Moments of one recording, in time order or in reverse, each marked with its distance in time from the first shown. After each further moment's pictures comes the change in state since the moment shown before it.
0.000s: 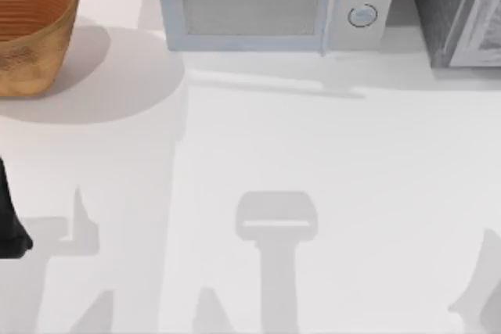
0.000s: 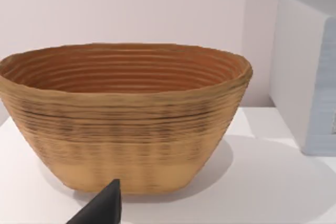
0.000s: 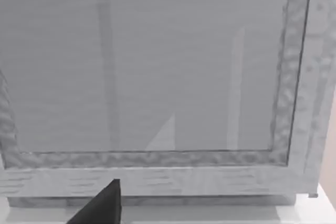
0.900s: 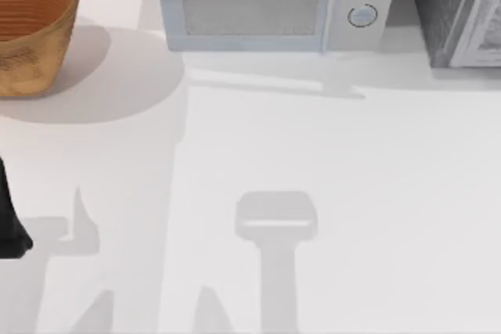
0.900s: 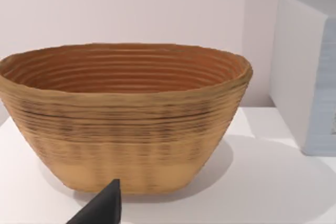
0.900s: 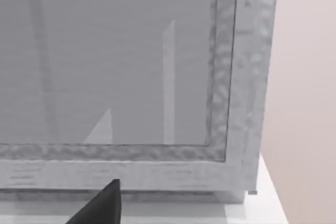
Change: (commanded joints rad) left arm 0.000 0.000 0.000 0.000 0.000 0.000; right arm -0.176 0.249 0.128 0.147 -0.183 0.005
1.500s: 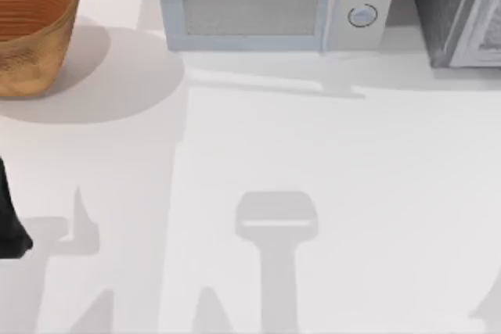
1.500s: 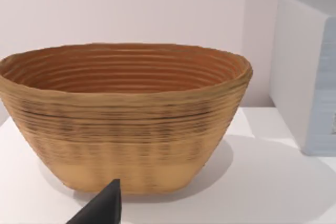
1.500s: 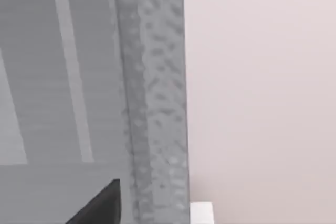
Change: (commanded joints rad) left arm 0.000 0.000 0.000 0.000 0.000 0.000; right arm -0.037 -0.065 0.673 -0.786 -0.028 0.000
